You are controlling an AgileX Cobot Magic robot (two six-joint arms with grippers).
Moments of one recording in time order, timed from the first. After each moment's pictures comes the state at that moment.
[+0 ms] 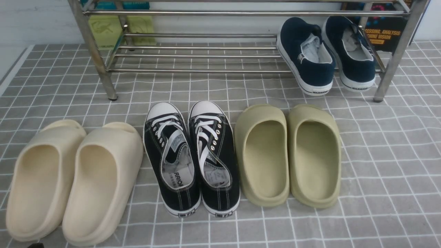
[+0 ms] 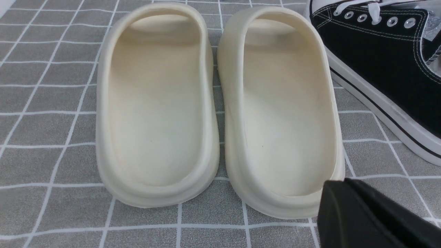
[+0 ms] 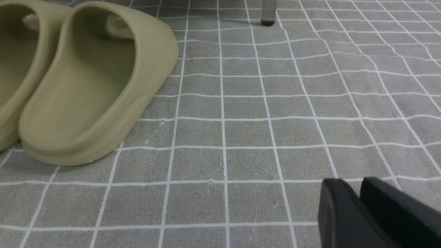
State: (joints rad) right arm -0.04 -0.01 0.02 0.05 0.39 -0.03; left arm -0.04 -0.01 0.03 -0.07 0.40 -0.03
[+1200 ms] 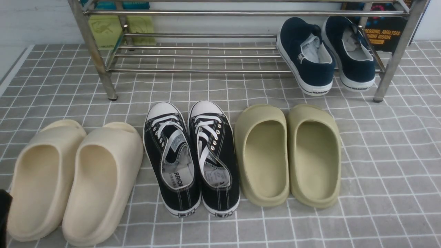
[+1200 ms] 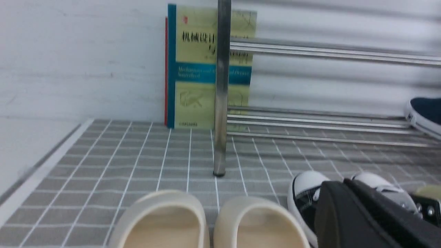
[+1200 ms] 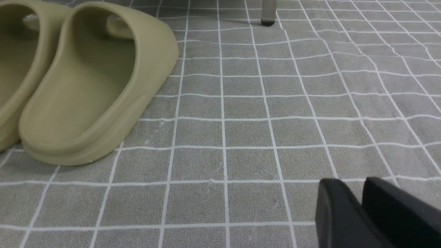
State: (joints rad) right arm -0.04 -0.01 0.02 0.05 0.39 -0.03; left arm -0.04 -0.01 0.03 -0.07 -0.08 -0.03
